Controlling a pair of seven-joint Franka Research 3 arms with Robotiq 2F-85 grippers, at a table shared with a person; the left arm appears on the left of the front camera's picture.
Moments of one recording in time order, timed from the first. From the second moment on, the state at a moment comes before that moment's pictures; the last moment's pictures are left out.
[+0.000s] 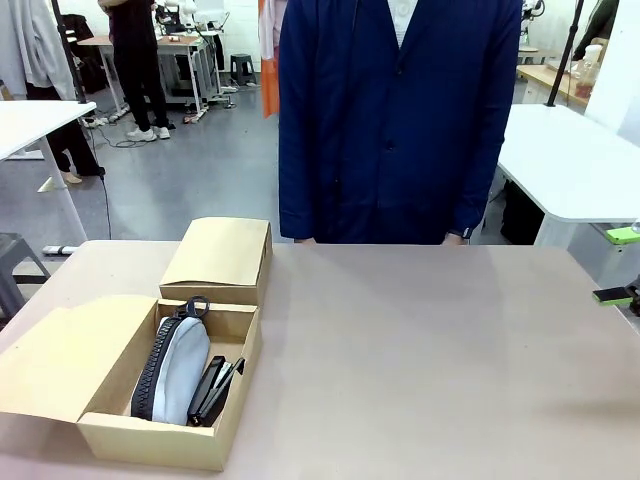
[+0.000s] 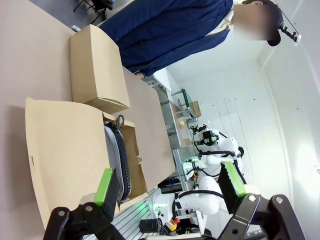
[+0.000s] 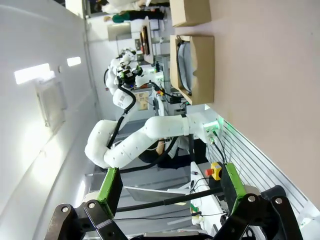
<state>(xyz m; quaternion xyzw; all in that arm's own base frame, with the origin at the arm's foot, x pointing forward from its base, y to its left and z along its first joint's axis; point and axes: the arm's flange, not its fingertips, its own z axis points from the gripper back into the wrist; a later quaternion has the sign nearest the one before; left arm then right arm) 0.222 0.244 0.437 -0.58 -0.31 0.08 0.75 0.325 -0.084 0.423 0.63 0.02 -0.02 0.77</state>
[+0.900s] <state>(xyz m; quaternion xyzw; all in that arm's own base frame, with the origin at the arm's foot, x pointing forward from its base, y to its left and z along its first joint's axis) 0.248 0.121 0.462 -0.38 -0.38 -0.55 0.64 0.325 -0.084 0.423 0.63 0.02 -0.02 0.77</state>
